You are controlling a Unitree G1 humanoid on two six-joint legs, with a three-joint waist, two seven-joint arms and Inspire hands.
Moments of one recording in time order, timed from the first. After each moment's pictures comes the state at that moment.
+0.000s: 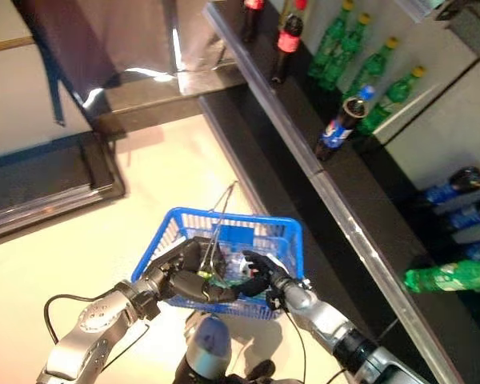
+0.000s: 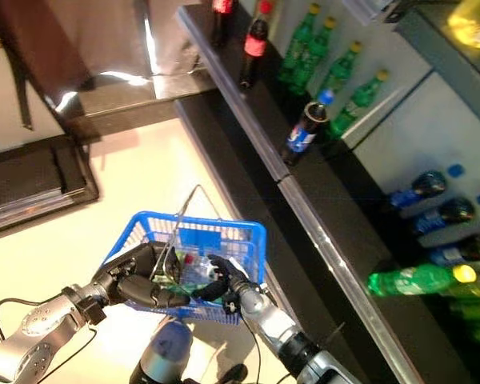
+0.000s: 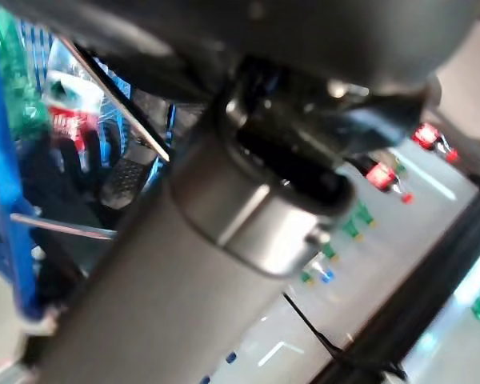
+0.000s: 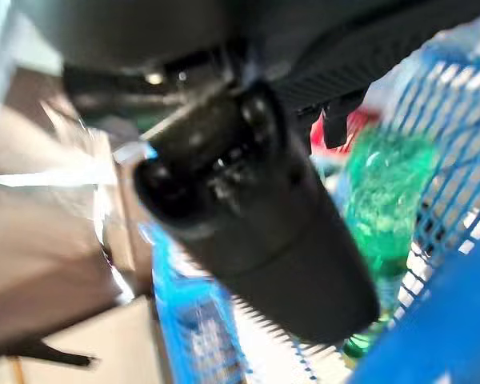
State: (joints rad) left arm 0.19 0.65 -0.10 -0.16 -0.65 0.16 -0.43; right arm -0.25 -0.25 0.64 0.24 0.27 0.35 -0.16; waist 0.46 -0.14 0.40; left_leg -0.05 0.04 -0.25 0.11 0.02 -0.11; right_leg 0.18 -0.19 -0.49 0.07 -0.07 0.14
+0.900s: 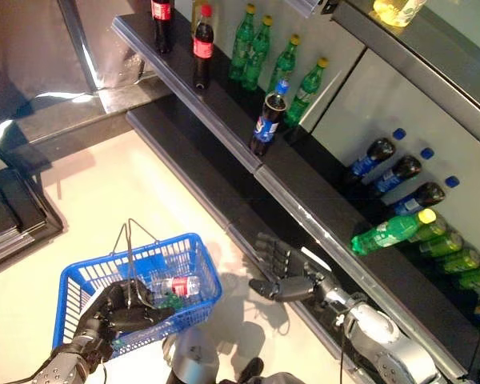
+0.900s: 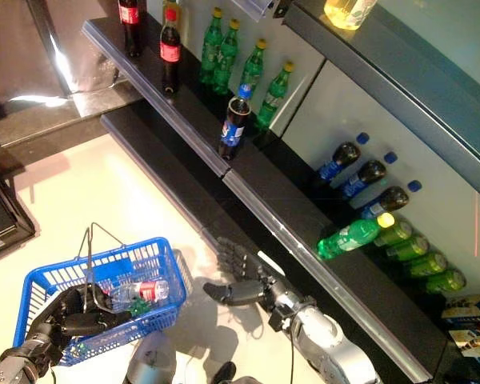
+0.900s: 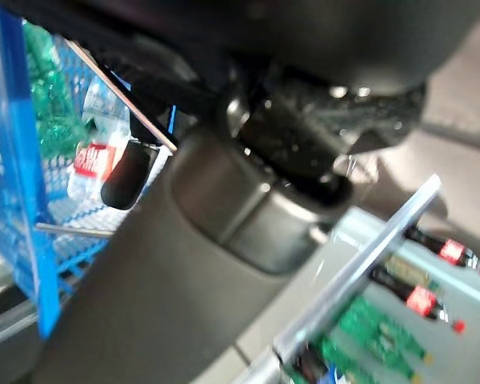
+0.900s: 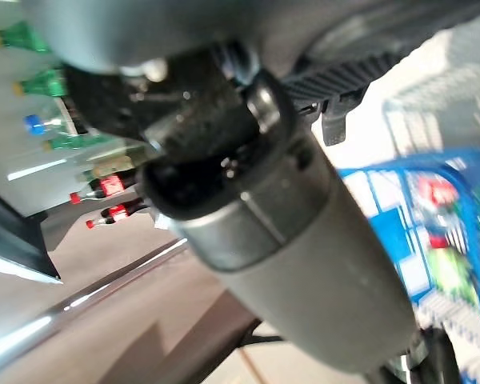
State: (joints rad) left arm 0.45 0.55 0.10 0.19 -0.52 -0.11 -0.16; right arm 0.18 -0.49 0.34 -0.27 0.63 0.26 0.24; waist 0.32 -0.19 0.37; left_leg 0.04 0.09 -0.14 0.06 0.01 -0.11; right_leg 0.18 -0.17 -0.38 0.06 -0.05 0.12
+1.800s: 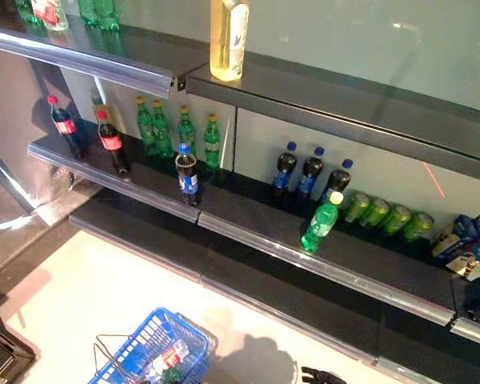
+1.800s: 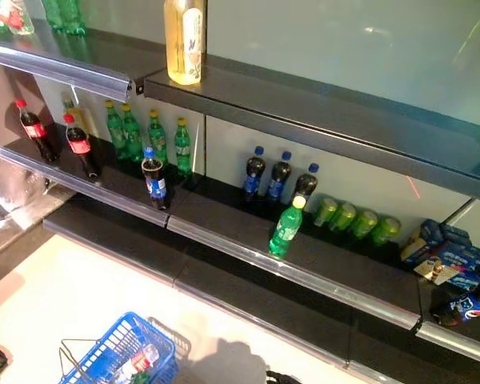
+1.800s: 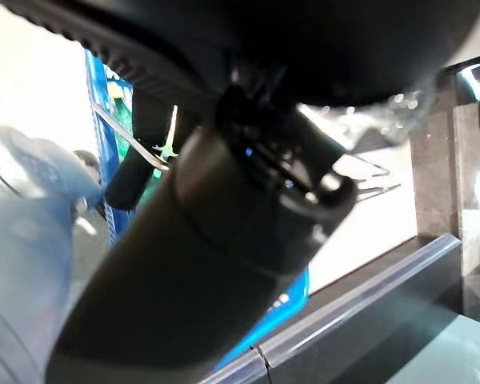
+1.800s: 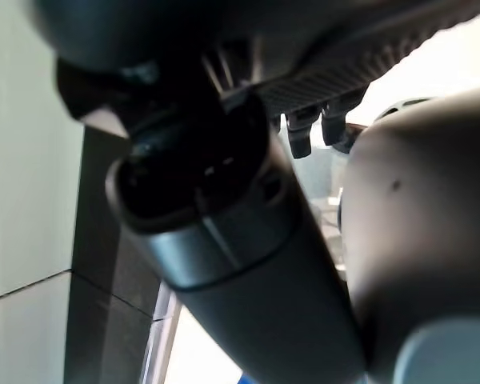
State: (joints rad) left arm 0.20 0.25 -0.02 1.14 -0.58 -0.15 0.10; right arm 0.12 -0.20 0.28 1.06 0.15 0.01 0.12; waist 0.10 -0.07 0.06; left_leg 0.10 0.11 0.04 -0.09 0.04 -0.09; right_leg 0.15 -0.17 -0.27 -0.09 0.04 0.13
